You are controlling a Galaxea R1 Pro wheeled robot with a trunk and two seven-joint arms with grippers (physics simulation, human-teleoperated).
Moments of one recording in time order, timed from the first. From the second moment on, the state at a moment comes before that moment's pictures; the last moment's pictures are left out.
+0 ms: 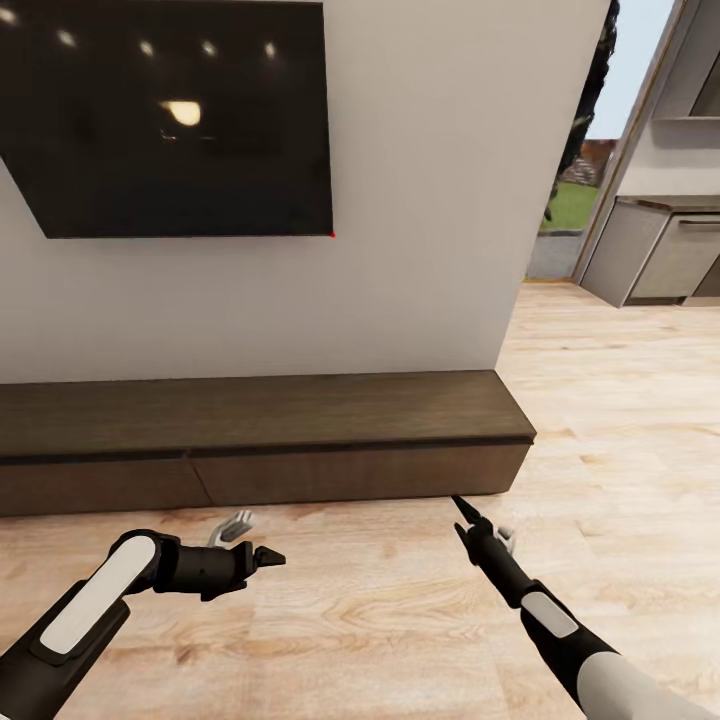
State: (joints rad) left arm -0.43 0.38 -0.34 -1.36 1.53 0.99 0.44; right arm -0.64 -0.12 0.21 -0.29 -1.39 0.18 0.80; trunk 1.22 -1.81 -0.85
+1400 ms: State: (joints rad) left arm -0.43 0.38 -0.35 -1.35 1.53 0.99 0.39; right arm -0.64 -0.12 0.21 -0.28 -1.53 0.10 0.65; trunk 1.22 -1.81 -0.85
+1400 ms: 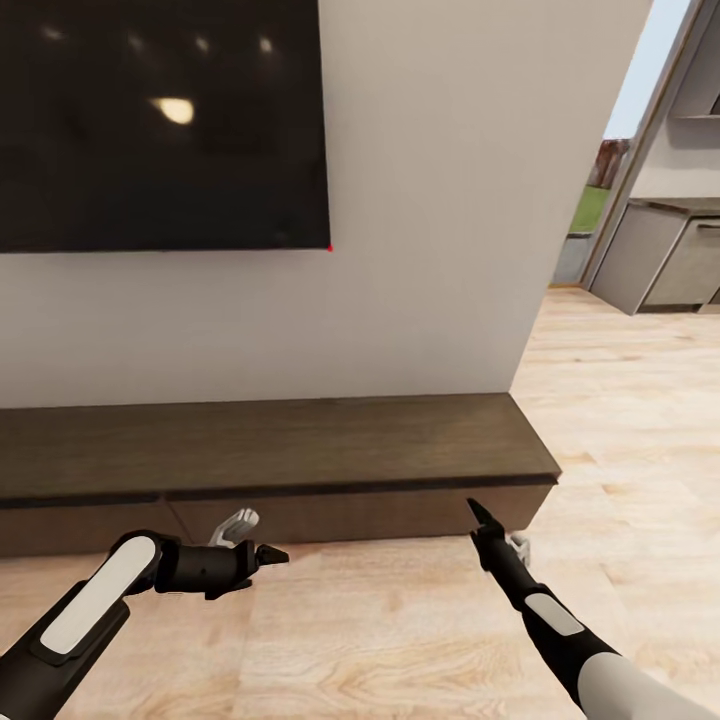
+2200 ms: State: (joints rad) left arm -0.43 0.37 -0.35 -1.36 1.53 0.99 0.39; right arm -0.64 -0.12 0.21 -0.30 -1.54 0.09 0.65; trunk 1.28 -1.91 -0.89
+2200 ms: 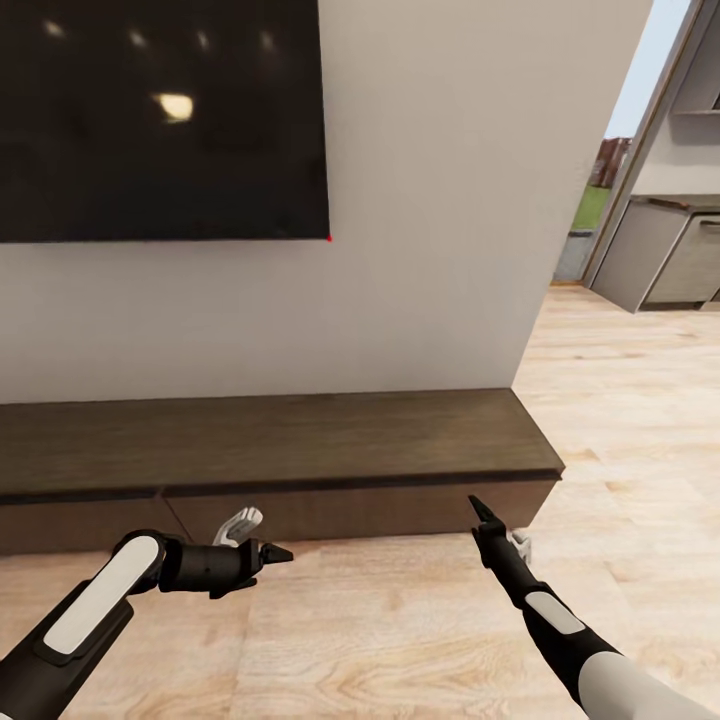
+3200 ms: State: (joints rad) left arm -0.43 0.37 -0.35 -1.36 1.53 0.99 0.39; right arm -0.64 -0.12 0.21 -0.31 -1.54 0.04 0.77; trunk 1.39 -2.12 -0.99
